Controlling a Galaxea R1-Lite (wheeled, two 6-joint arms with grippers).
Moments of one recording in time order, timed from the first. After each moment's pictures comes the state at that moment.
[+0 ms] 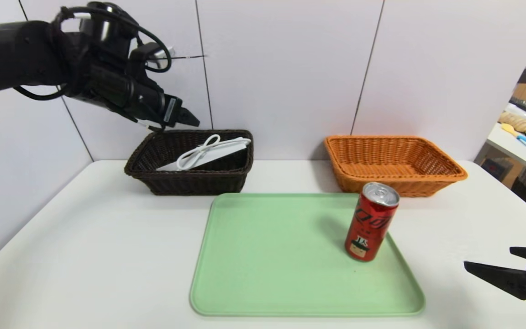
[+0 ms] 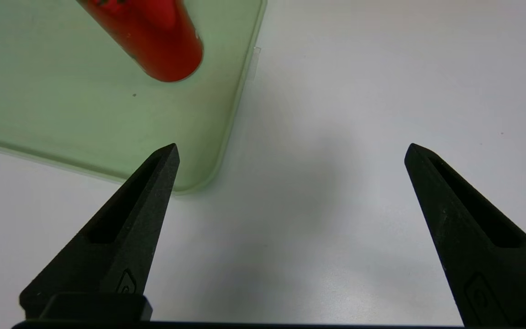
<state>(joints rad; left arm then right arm) -0.24 1.93 -1.97 0.56 -0.13 0.17 -0.02 1.06 -0.56 0.14 0.25 -0.11</state>
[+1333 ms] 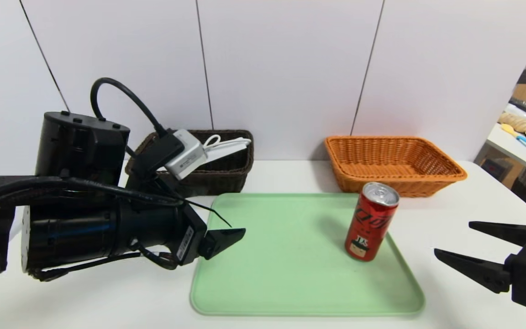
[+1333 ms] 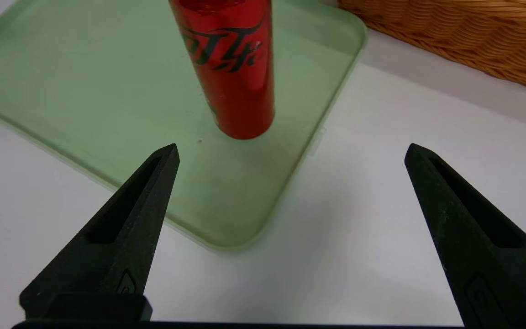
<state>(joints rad) -0.65 1.46 -0.84 -0.19 -0.13 0.16 0.08 1.12 -0.45 -0.20 0.39 -0.18</state>
